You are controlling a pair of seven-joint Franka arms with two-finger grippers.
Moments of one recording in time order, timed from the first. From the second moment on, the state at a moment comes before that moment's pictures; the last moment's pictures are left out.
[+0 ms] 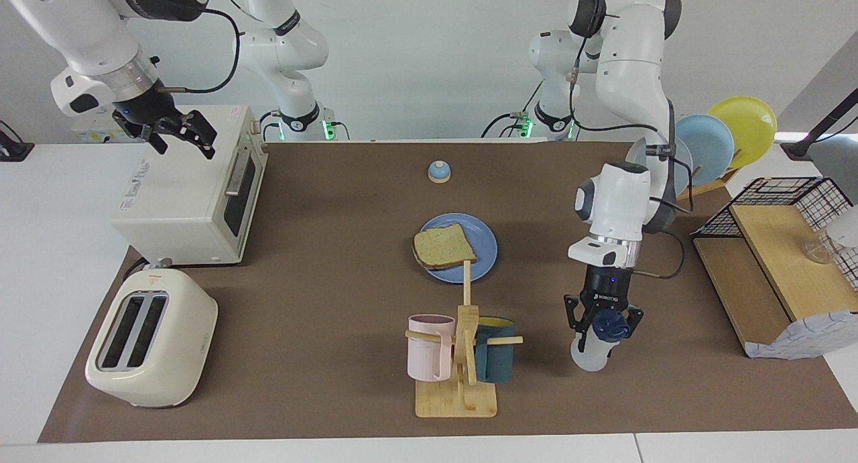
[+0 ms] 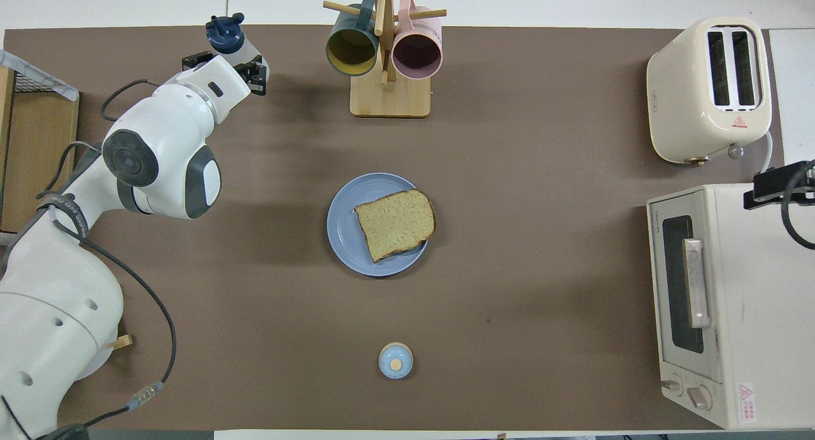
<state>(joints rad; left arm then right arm) -0.16 0.57 -0.07 -1.78 0.06 3.17 0.09 0.03 -0.06 -0.15 -1.66 0.02 1.49 0.07</state>
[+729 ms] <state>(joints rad) -0.16 0.64 -0.08 -1.76 0.06 3.17 0.07 0.03 -0.06 -0.15 -1.66 0.02 1.49 0.07</state>
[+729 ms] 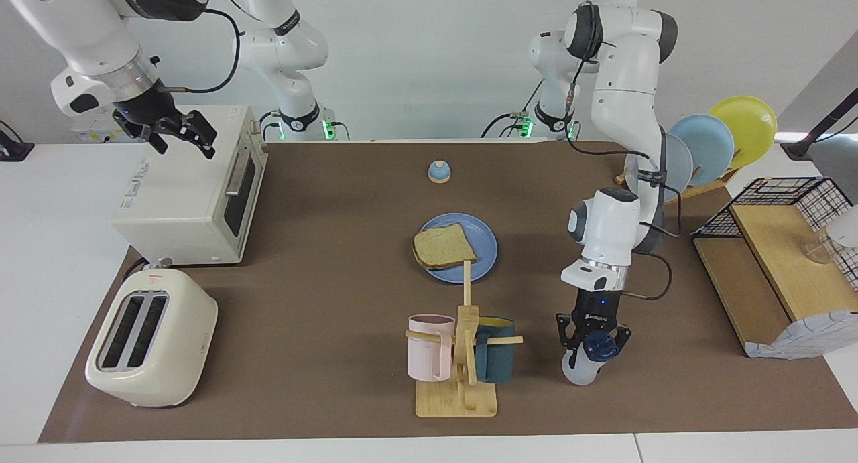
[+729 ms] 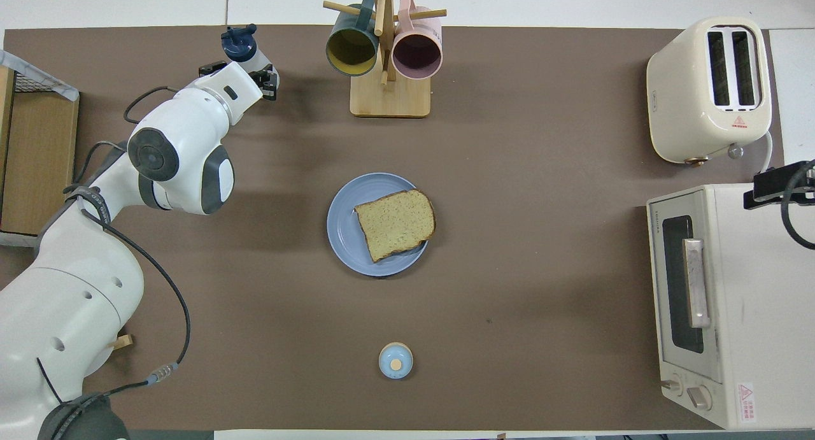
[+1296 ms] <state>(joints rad) -0.15 0.64 -0.09 -1.77 0.06 3.17 0.05 0.03 -0.06 -0.15 -1.66 0.02 1.49 0.07</state>
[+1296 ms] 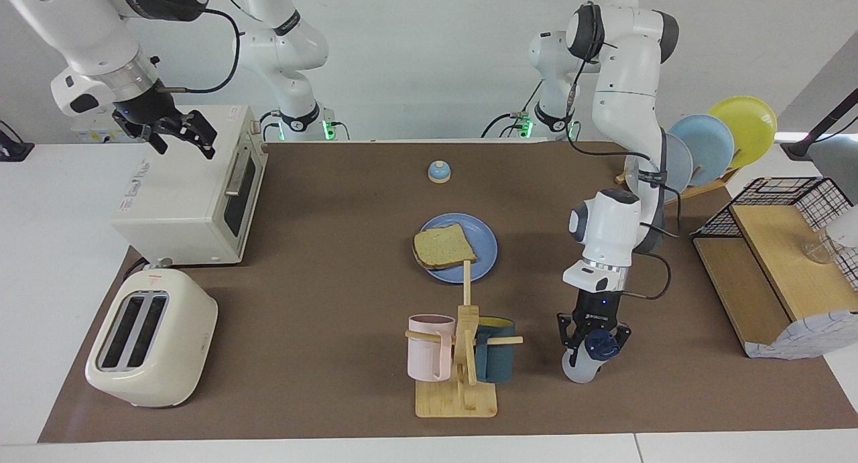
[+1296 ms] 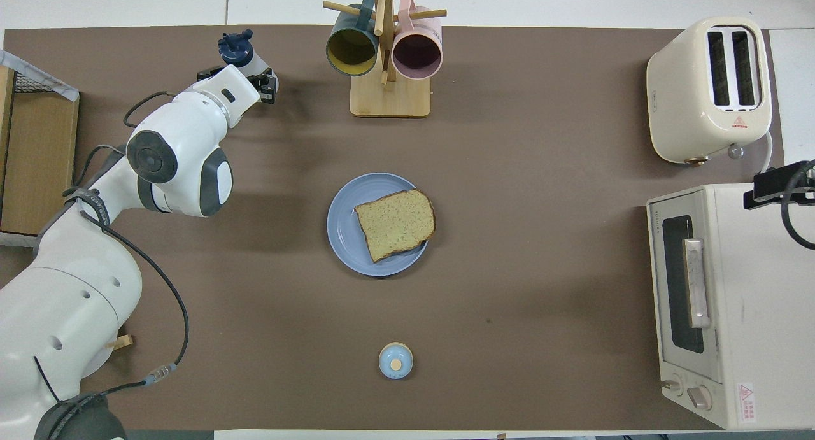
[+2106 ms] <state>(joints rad) -0.13 0.50 -0.09 -1.98 0.06 3.15 0.03 0.03 -0.06 -0.15 -1.66 0.02 1.49 0.07</state>
